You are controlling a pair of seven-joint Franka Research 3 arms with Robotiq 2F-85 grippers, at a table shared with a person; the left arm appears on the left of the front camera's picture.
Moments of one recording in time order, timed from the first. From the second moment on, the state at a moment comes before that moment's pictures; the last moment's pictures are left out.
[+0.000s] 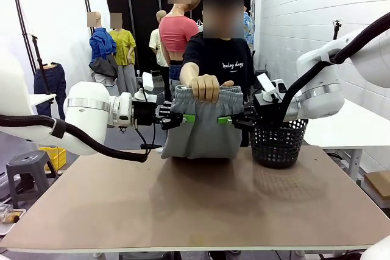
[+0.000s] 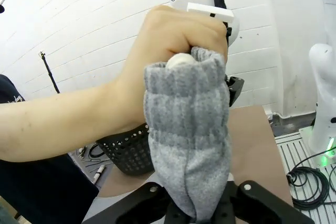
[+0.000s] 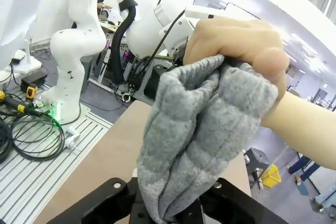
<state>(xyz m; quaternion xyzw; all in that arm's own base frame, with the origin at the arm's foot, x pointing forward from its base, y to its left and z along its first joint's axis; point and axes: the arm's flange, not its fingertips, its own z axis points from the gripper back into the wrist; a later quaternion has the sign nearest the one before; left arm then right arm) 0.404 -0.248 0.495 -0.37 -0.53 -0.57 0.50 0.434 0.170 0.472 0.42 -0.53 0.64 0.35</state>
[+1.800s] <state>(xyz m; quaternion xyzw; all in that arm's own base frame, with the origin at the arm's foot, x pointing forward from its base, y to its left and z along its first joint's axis) 0.408 -0.245 0.487 -0.41 -0.52 -0.57 0.49 0.443 0.170 0.477 0.44 -0.53 0.62 0.38</state>
